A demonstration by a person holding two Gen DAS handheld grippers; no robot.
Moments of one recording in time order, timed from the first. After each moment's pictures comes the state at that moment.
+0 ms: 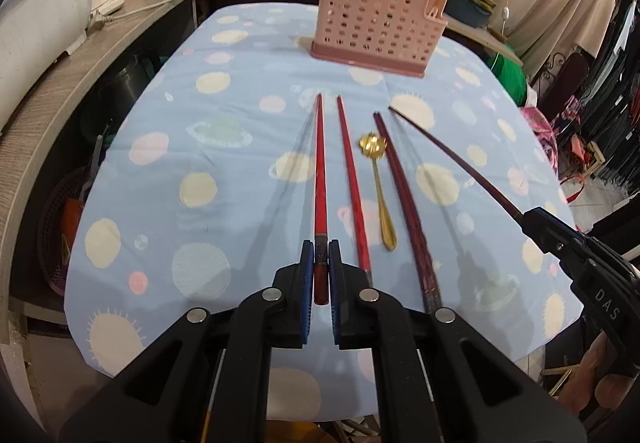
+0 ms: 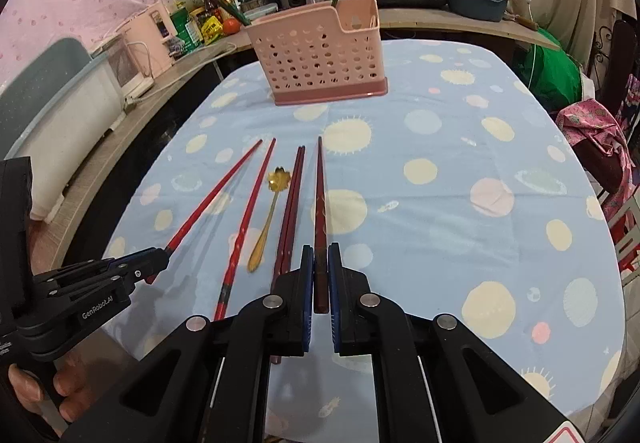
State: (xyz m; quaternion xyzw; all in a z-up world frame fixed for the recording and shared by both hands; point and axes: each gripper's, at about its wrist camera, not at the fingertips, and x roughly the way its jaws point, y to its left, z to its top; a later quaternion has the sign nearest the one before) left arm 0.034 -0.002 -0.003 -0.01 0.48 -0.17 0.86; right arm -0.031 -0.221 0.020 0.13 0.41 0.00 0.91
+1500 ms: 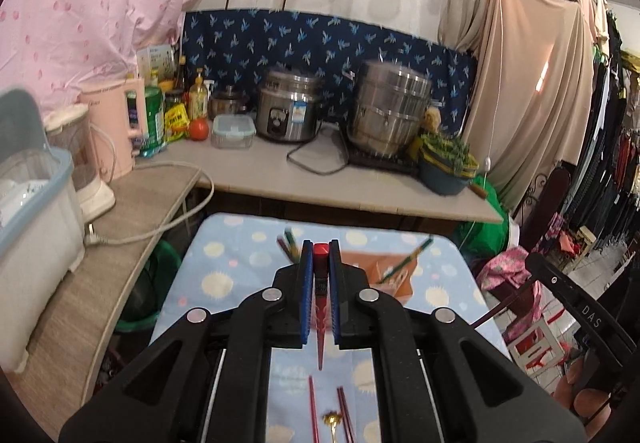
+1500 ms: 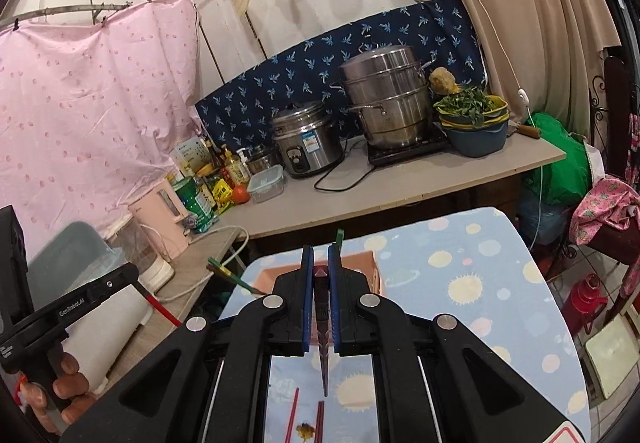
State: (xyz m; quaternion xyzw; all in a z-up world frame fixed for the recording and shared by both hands) left arm 0.170 -0.031 0.212 -0.05 0.26 -0.17 0.95; right arm 0.089 -0.311 0.193 0.20 0.19 0.00 0.96
